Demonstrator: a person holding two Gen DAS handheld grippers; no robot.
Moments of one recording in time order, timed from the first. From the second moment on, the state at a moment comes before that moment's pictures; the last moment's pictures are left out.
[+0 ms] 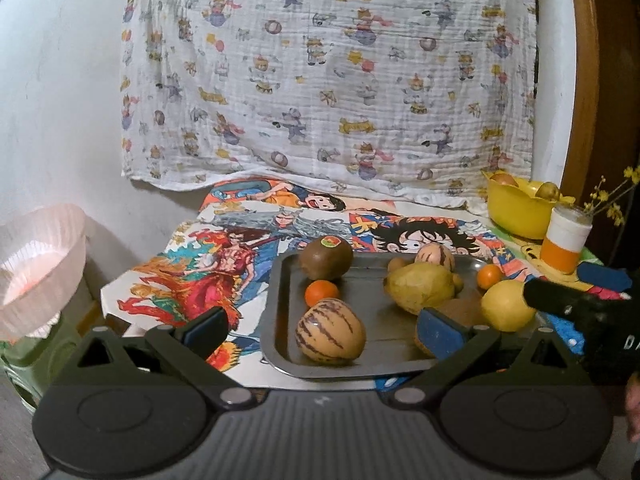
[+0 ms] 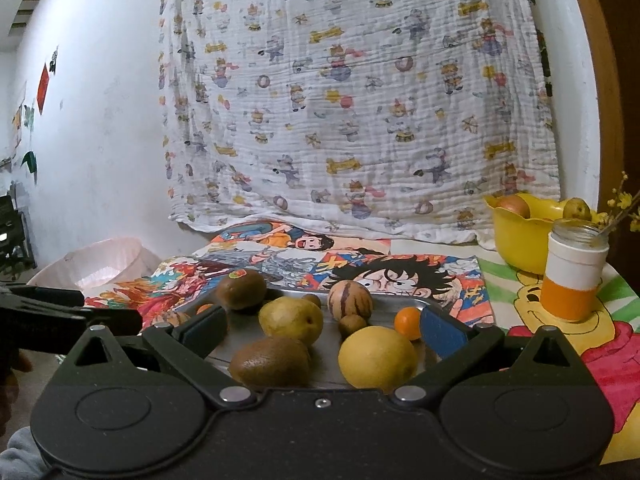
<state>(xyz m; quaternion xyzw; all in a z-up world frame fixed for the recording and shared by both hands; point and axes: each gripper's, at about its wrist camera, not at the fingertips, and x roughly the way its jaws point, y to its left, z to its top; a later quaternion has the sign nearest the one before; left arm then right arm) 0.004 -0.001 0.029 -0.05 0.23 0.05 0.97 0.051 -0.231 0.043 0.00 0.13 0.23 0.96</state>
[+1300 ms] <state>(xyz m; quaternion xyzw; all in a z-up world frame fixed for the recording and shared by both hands) -0.002 0.007 0.006 -0.08 0.24 0.04 0.97 0.040 -0.222 0.020 -0.01 0.15 0.23 0.96</state>
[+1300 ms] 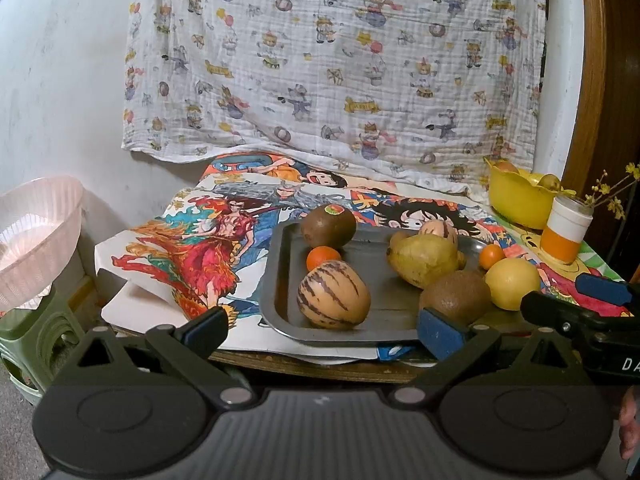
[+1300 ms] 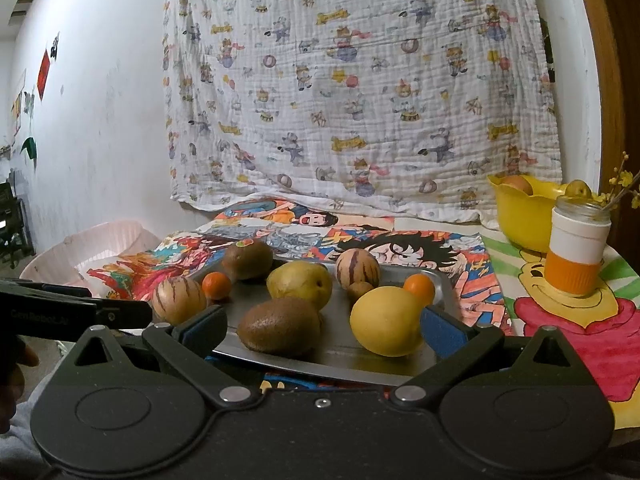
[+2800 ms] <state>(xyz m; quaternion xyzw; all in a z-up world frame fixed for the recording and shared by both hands) -0.001 0.008 0.005 -0.08 0.25 0.05 0.96 0.038 -0.219 0.017 -0.01 0.15 0.23 0.96</state>
